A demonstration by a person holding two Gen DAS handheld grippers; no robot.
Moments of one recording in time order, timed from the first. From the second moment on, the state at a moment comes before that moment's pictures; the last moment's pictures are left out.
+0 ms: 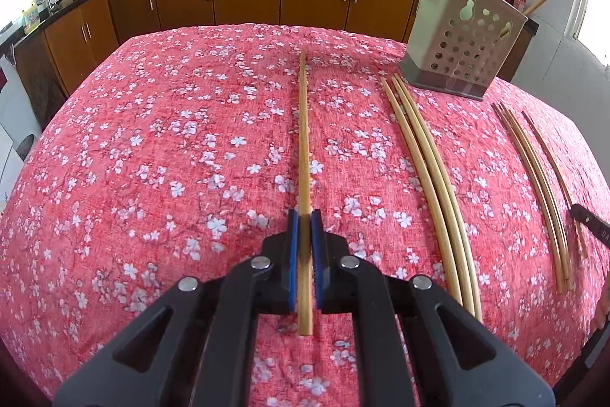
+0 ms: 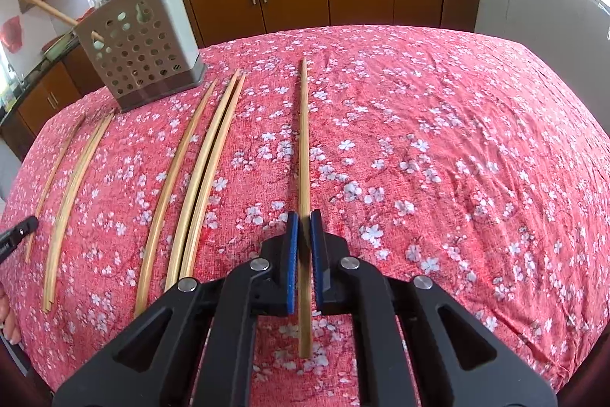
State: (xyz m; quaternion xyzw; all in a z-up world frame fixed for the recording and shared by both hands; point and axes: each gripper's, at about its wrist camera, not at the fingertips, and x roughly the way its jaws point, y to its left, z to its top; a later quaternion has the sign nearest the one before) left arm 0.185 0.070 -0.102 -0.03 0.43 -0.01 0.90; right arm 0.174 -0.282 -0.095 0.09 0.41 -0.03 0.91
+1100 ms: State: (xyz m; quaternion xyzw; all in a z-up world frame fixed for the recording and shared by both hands) left arm 0.178 0.077 0.083 -0.10 0.22 -0.05 0.97; right arm 0.165 -0.289 0.071 0.13 0.18 0.02 0.97
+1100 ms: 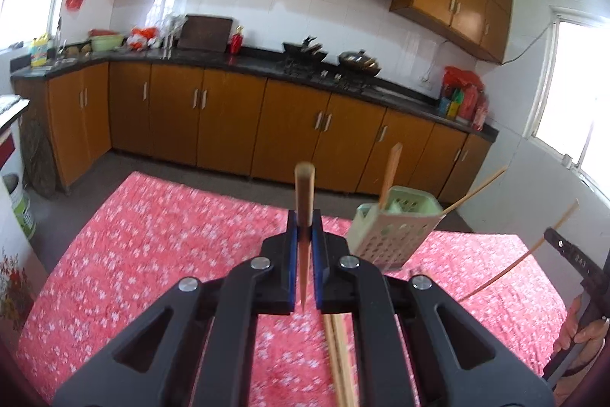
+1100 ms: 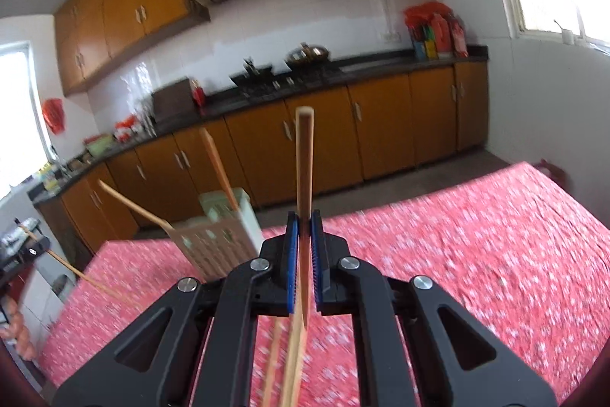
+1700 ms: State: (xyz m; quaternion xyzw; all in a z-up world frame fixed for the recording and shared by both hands) left arm 0.229 -0.005 0.182 -0.10 0.08 -0.08 0.99; right arm 0.204 -0.229 0.147 0.12 0.03 0.07 0.99
